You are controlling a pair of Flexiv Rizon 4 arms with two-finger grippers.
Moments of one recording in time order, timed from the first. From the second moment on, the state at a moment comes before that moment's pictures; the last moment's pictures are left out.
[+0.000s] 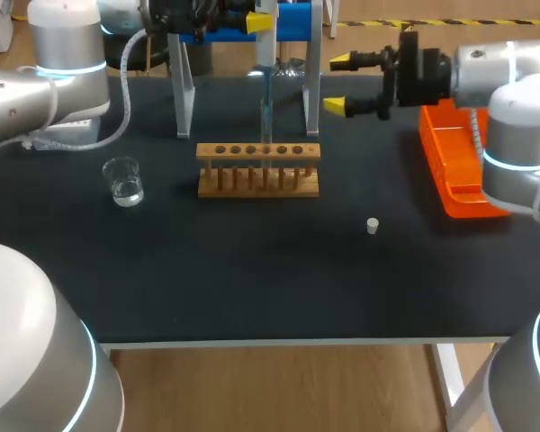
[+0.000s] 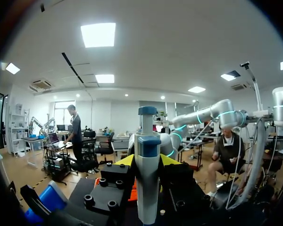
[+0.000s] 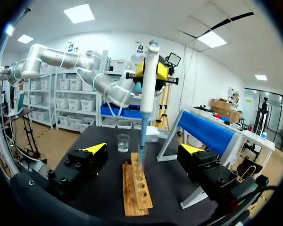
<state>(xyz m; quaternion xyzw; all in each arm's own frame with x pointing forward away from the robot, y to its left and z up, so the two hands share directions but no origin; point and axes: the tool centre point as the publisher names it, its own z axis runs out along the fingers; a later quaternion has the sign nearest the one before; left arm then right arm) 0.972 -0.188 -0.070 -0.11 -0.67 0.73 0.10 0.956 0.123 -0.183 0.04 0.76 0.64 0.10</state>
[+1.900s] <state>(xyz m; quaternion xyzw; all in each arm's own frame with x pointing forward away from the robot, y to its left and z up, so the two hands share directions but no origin) 0.972 -0.188 -0.070 -0.11 -0.67 0.73 0.10 0.957 0.183 0.014 0.00 0.75 0.66 0.05</state>
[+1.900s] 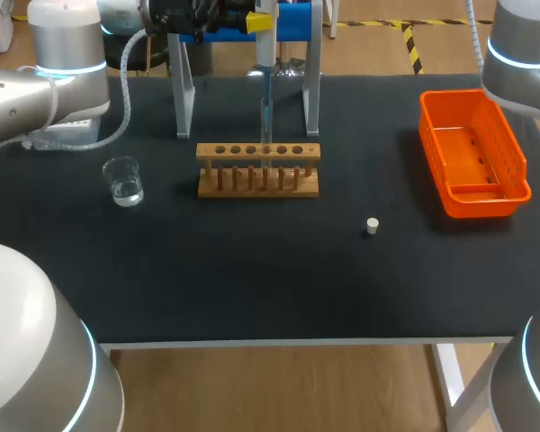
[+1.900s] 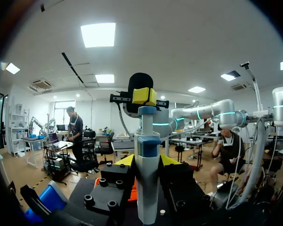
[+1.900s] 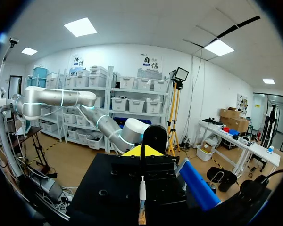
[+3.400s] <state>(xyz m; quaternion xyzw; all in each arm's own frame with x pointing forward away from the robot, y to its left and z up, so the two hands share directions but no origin) 0.972 -0.188 -0.070 -0.11 -0.67 0.73 0.10 0.970 0.234 0.001 0.00 0.75 0.67 0.01</state>
